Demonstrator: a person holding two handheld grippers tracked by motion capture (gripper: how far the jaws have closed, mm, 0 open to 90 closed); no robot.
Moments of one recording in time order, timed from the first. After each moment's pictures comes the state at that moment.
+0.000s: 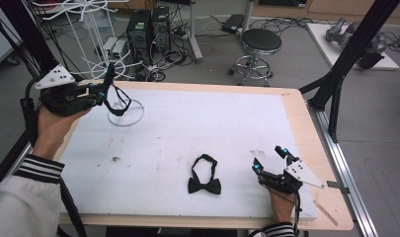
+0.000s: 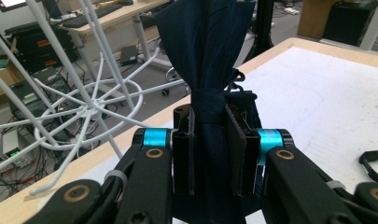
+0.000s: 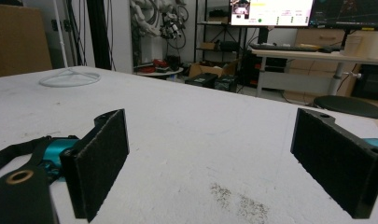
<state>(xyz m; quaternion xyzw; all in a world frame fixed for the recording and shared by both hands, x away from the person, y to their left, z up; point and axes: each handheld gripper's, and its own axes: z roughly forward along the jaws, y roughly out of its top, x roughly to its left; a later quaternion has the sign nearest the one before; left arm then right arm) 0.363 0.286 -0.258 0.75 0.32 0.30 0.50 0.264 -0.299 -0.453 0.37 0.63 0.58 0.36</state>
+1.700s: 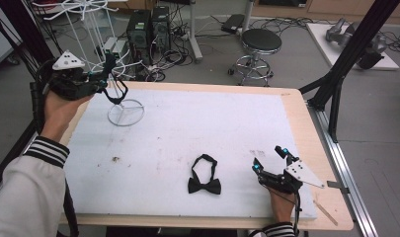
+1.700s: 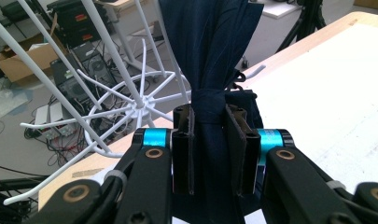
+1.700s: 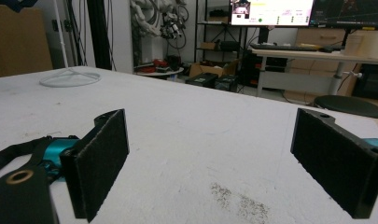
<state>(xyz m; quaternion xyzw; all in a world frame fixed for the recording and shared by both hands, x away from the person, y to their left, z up) 0.403 0.281 -0.250 0.76 0.37 0.33 0.43 0.264 -0.300 -0.453 0.37 0.63 0.58 0.36</state>
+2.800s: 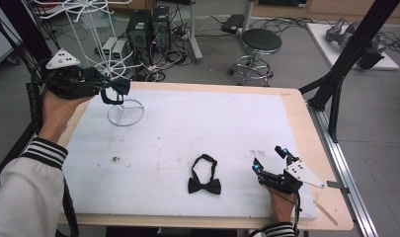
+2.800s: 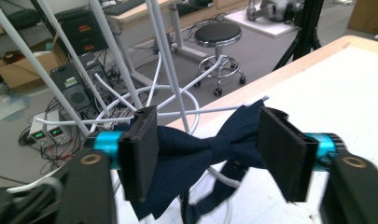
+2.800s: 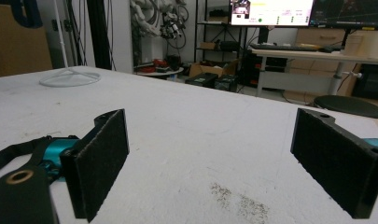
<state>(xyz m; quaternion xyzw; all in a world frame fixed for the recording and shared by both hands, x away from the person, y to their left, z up) 0.397 0.284 -0.245 0.73 0.37 0.33 0.46 0.264 -0.299 -0.453 0.37 0.63 0.58 0.35</state>
